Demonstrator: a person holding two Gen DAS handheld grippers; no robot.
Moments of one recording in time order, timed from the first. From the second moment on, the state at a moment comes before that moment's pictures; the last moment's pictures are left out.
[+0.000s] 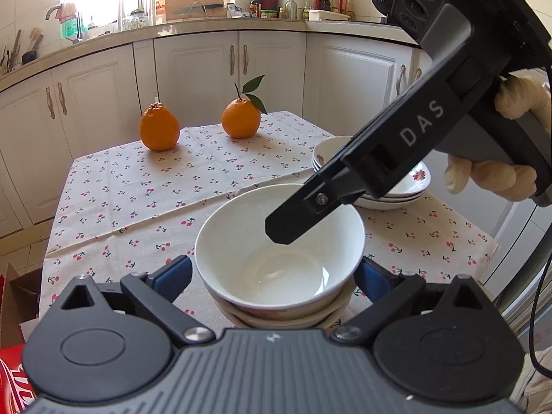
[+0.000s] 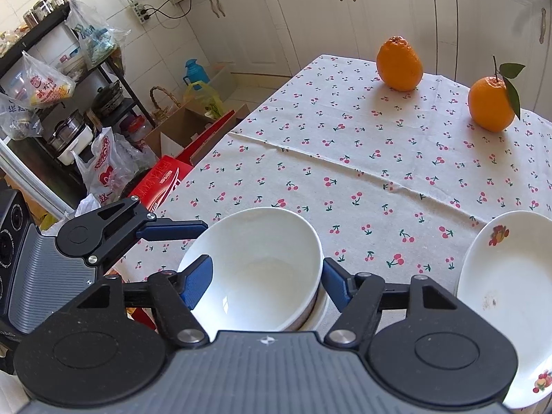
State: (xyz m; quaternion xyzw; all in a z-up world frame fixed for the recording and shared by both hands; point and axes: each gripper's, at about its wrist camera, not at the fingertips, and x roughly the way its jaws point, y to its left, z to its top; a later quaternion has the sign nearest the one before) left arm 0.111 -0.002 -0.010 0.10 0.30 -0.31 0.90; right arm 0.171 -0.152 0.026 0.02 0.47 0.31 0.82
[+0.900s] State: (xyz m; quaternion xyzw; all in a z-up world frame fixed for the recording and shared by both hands) left arm 0.091 0.014 -0.011 0.12 0.30 -0.31 0.90; right arm 0.123 -0.186 0.009 -0.01 0.39 0.25 0.89
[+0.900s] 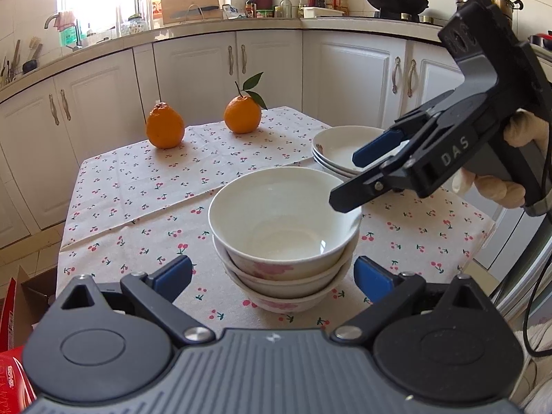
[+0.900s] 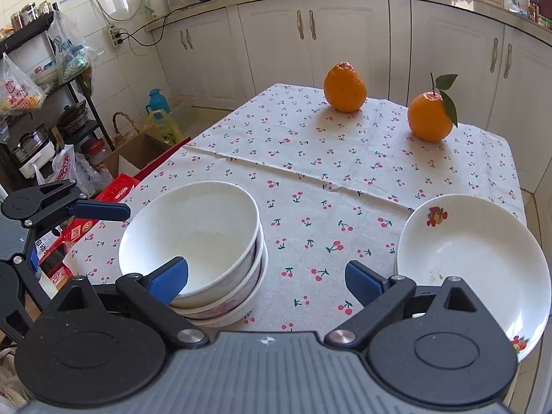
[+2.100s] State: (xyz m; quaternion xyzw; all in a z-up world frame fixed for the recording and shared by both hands) left arm 0.112 0.009 -0.056 0.19 0.35 -0.35 0.85; right arm 0.101 -0.152 -0.050 -0.16 0.41 0.29 0.85
